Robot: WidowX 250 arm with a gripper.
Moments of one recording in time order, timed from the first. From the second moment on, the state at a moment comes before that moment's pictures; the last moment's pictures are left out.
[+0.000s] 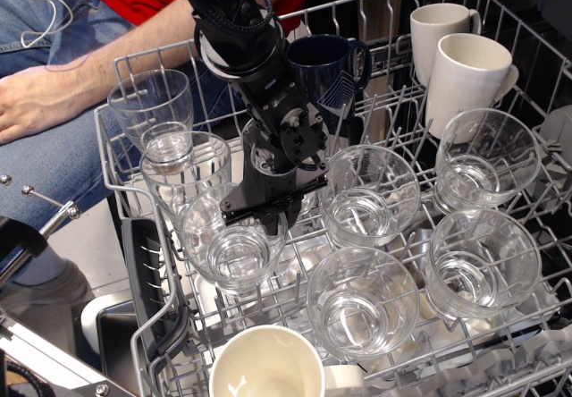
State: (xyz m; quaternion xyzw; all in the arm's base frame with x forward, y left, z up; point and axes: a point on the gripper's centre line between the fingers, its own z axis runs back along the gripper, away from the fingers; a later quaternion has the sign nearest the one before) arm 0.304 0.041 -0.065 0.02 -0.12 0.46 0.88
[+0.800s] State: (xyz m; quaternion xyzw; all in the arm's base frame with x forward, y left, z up) arm 0.281 0.031 -0.006 0.08 -0.05 0.45 0.89
